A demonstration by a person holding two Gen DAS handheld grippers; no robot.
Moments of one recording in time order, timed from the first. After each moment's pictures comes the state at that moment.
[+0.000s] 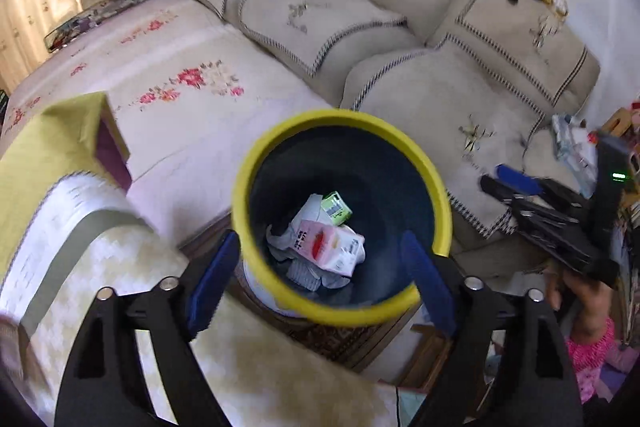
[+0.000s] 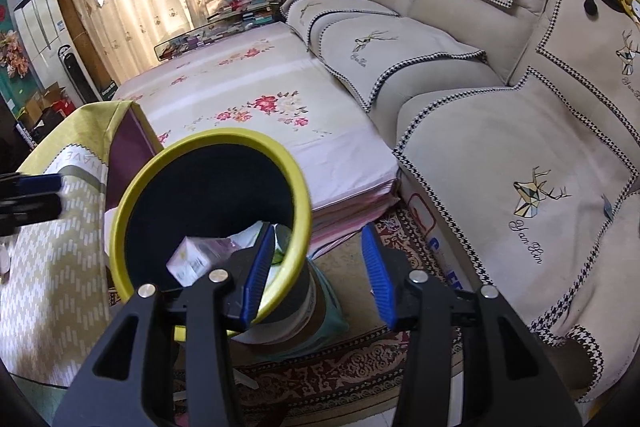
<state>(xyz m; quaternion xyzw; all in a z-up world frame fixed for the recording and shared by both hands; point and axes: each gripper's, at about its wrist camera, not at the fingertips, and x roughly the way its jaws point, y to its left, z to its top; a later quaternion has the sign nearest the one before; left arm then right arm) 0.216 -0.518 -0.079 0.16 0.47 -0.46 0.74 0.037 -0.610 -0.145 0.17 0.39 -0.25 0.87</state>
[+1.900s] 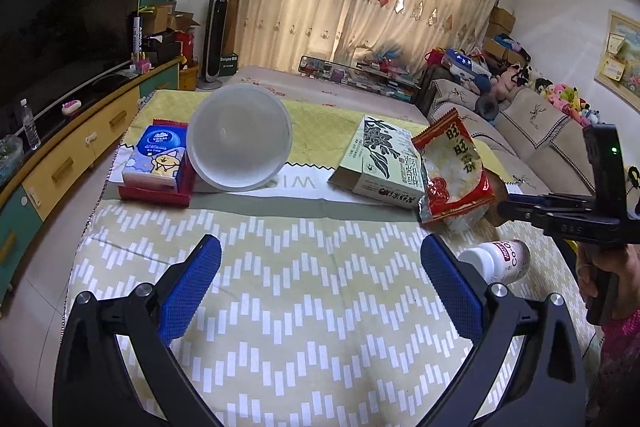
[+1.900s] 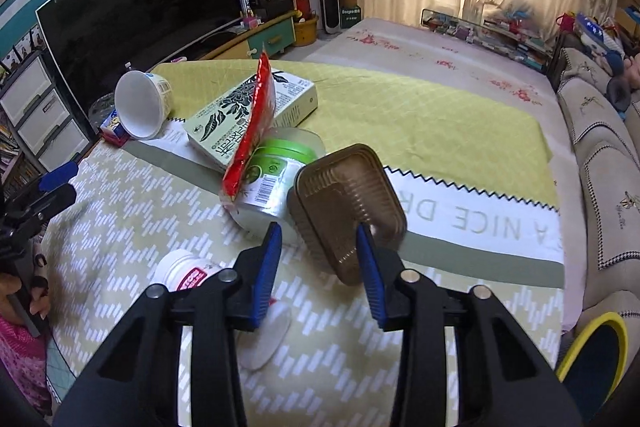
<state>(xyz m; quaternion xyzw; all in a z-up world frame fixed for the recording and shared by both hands) 0.234 0.021 -0.087 -0.07 0.33 -0.13 0.93 0.294 -0.213 -0.115 -0.02 0.43 0.15 0.89</state>
